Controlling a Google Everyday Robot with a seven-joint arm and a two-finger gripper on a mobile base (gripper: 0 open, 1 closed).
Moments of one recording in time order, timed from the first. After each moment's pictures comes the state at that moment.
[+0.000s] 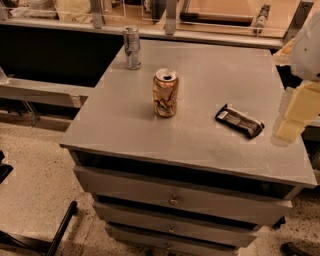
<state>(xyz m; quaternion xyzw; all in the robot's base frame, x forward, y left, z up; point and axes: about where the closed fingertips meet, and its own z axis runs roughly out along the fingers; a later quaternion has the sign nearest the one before) 0.439 -0.216 0.977 -0.60 0.78 -0.04 0.16</state>
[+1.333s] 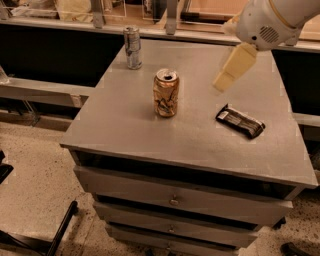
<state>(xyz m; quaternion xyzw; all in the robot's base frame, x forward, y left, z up) 0.559 -0.138 0.990 -0.59 0.74 0.06 0.31</state>
